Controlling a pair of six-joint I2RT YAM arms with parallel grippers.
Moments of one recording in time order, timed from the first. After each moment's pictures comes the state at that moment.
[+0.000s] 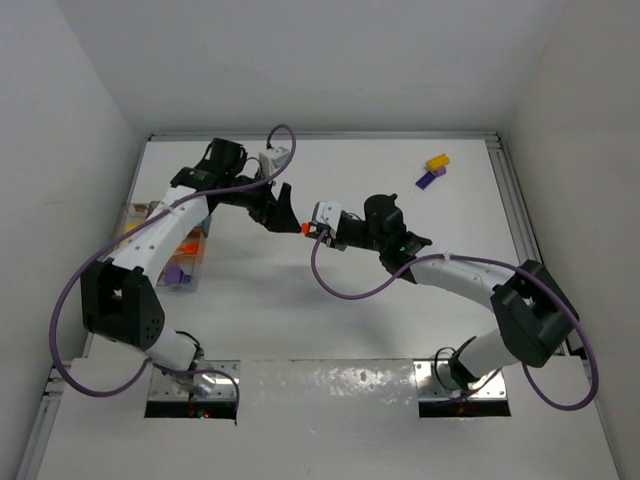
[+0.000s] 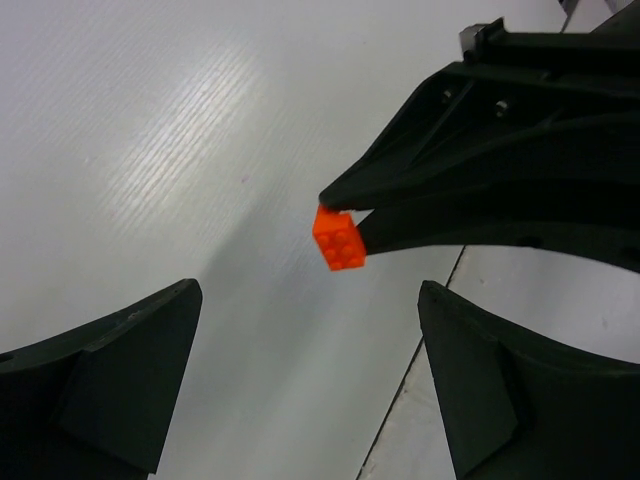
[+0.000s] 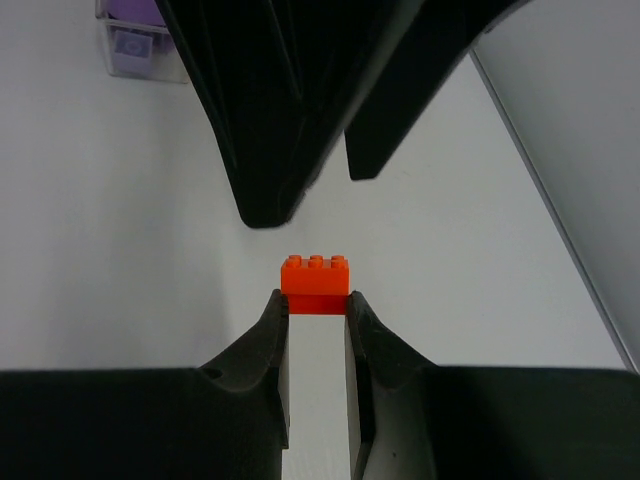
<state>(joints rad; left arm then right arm) -0.27 1.52 1.34 -0.75 0.81 0.18 0.69 1.48 0.79 0.45 -0.49 -0.52</state>
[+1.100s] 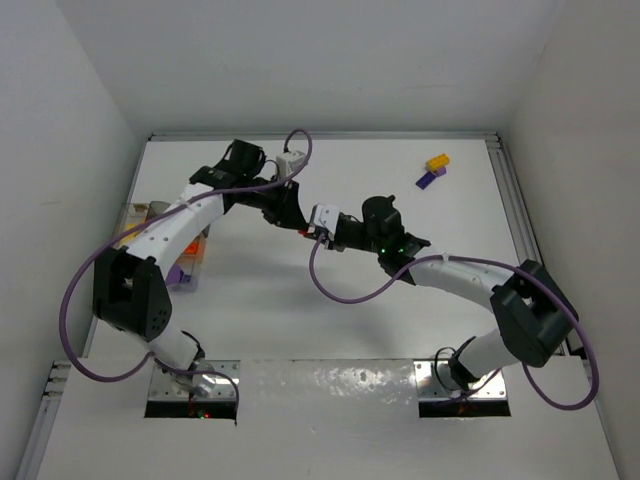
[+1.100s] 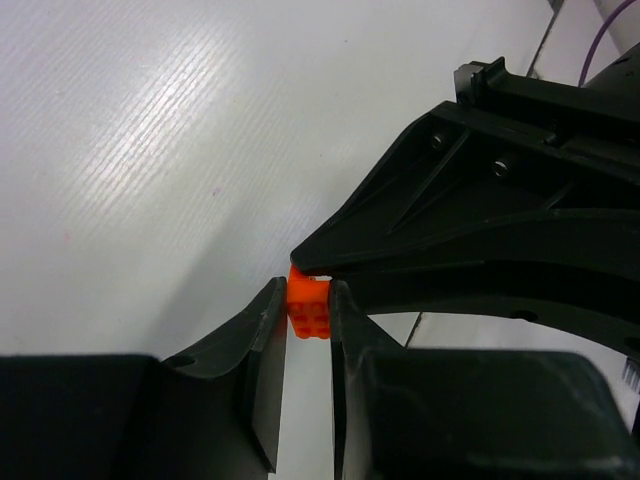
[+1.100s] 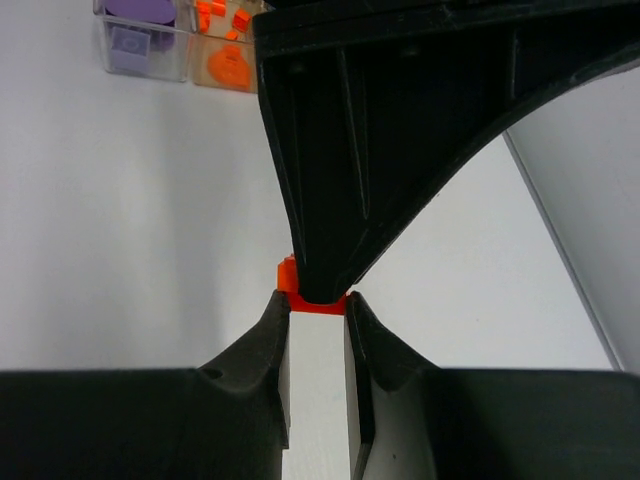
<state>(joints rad) -0.35 1.59 1.35 -0.68 0.80 0.08 0.69 1.49 0.79 0.46 -0.47 -0.54</state>
